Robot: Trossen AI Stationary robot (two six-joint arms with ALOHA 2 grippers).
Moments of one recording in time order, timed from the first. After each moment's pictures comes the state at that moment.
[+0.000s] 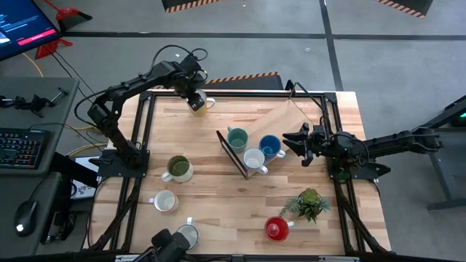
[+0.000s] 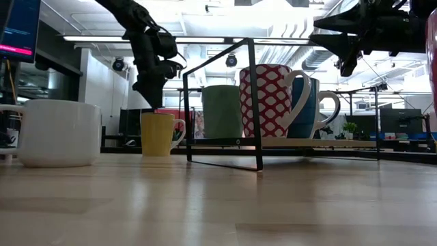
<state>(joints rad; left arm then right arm) 0.80 1.68 1.40 -0.98 0.08 0.16 0.04 0.66 0.11 0.75 0.21 0.36</state>
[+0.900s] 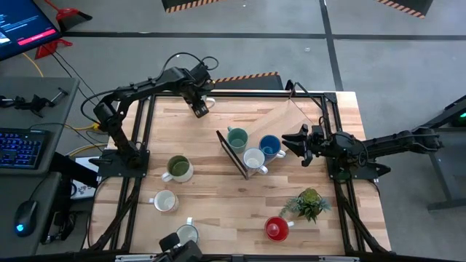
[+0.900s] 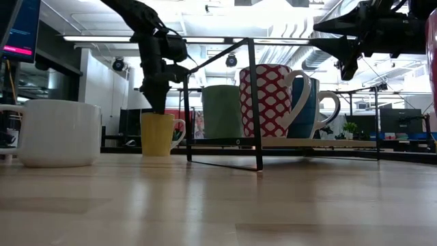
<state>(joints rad) 0.71 1.73 1.40 -0.97 -0.03 0.19 0.04 0.66 0.11 0.71 0.21 0.42</state>
